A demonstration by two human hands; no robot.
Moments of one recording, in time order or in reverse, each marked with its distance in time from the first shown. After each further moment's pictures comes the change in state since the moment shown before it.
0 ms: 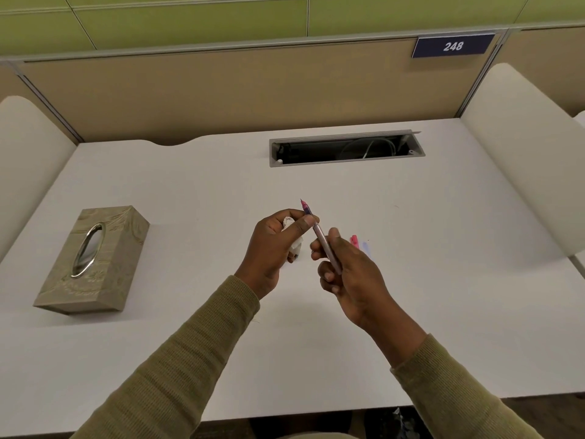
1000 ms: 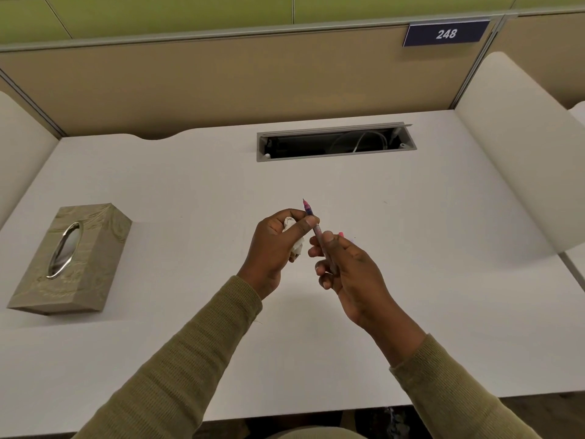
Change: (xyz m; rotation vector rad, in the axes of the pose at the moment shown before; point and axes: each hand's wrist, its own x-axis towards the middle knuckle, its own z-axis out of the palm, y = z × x) left_hand 0.014 -0.017 0.038 -0.016 0.002 -0.022; right_hand 0.009 -0.004 -0.038 -0.029 0.021 -0.006
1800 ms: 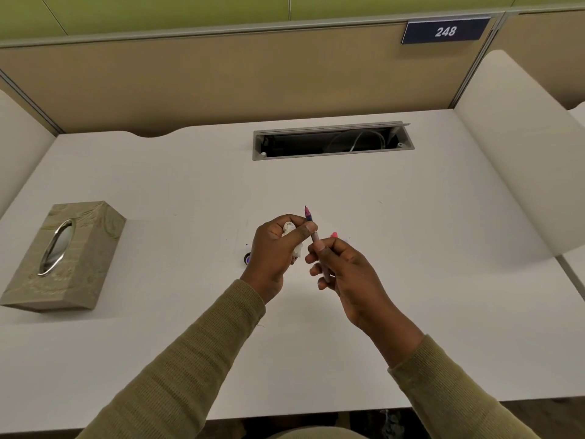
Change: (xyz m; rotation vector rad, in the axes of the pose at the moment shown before) left_hand 0.000 -0.010 0.021 -0.002 0.083 -0.001; right_hand 0.005 0.000 -0.020 -0.149 -0.025 -0.002
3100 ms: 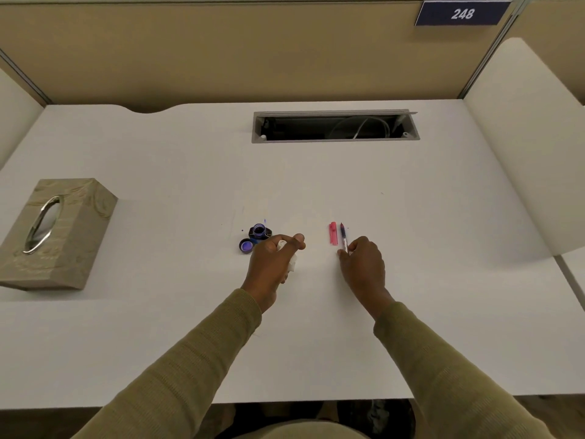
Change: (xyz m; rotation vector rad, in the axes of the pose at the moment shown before) left_hand -0.004 -0.059 -0.005 0.039 0.082 -0.311; right_hand 0.084 0.085 -0.067 -1.001 0.450 -0.032
